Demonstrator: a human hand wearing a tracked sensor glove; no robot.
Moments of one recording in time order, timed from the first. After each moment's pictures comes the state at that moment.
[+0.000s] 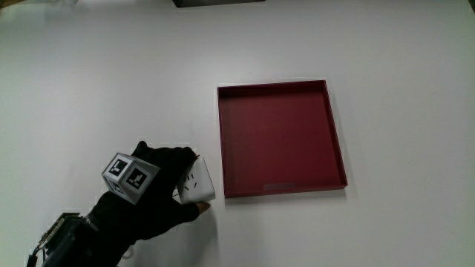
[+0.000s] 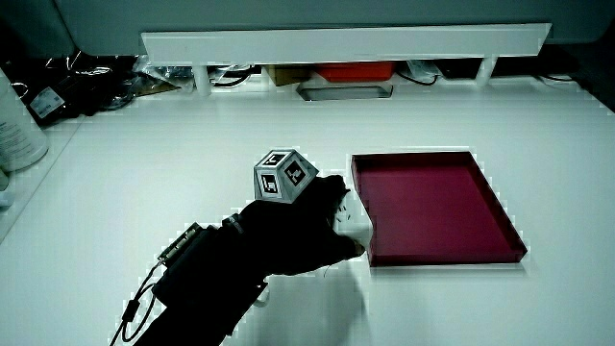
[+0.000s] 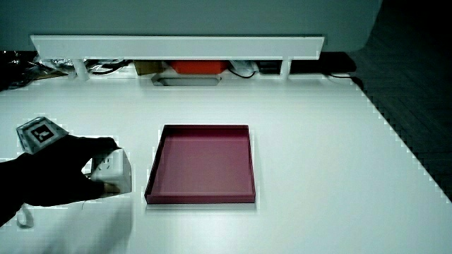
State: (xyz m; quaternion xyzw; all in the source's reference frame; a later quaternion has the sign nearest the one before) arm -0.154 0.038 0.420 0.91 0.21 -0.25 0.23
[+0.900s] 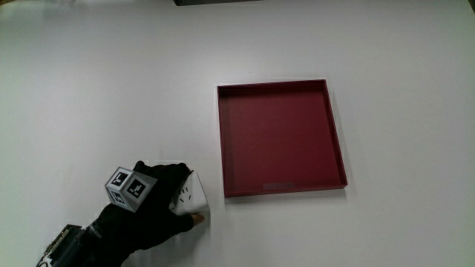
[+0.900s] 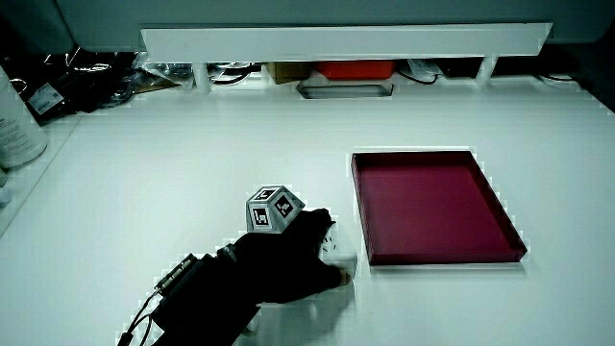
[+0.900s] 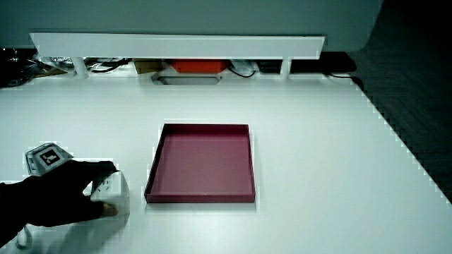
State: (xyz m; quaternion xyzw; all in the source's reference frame) arm -0.170 0.059 0.469 0.90 0.18 -0.26 0.29
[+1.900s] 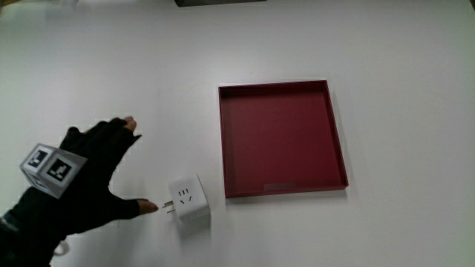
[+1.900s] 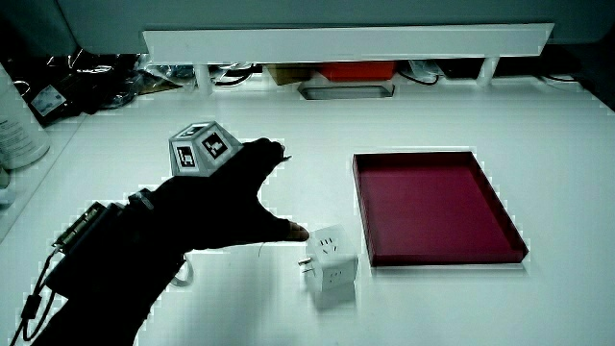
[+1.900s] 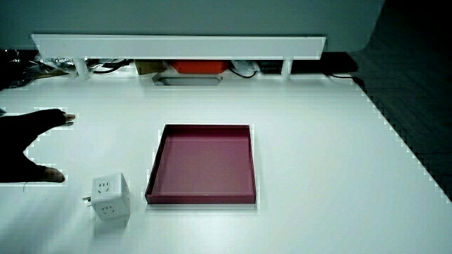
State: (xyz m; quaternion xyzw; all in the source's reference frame) arm -0.230 0.023 0.380 0.94 0.22 -0.13 0.23
